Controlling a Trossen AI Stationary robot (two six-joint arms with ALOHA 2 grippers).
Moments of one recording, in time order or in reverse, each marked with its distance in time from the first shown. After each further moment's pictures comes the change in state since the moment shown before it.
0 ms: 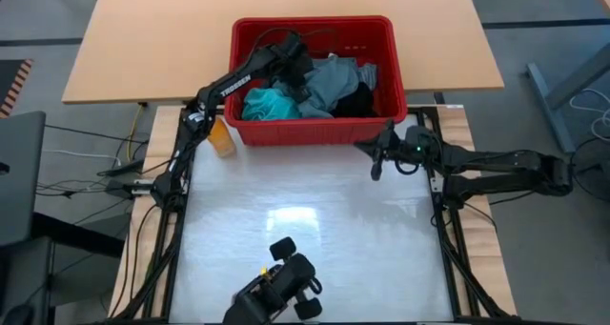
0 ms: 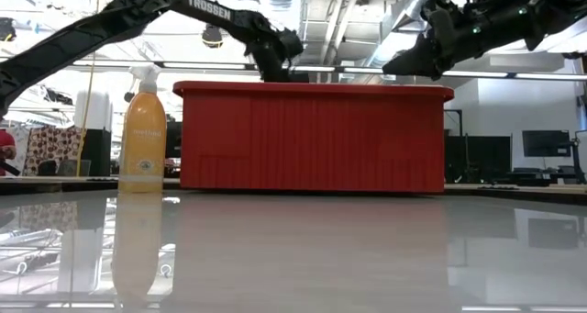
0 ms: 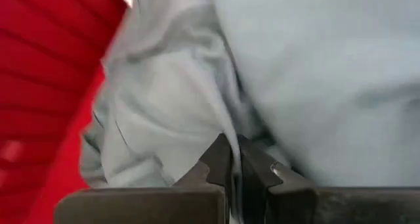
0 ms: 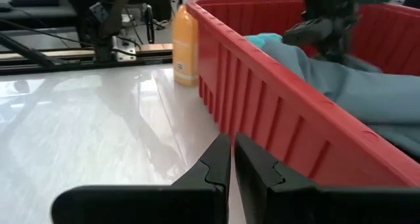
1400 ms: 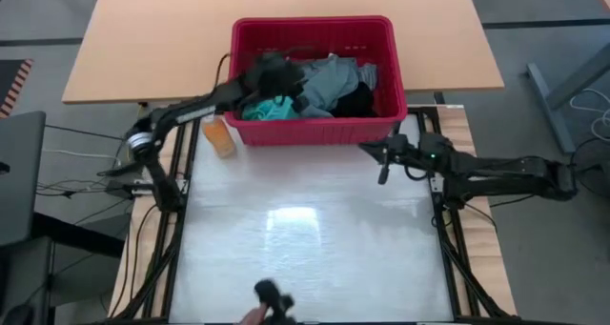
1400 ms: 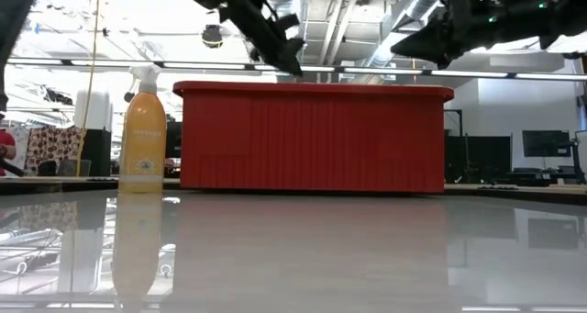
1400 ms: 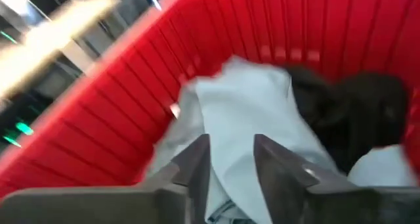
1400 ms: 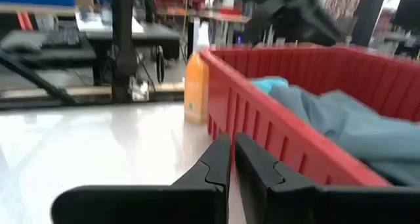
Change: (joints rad) left arm -0.130 -0.487 -0.694 0.632 -0.136 -0.038; right arm 0.035 -0.092 -0.059 0.103 0.003 -0.001
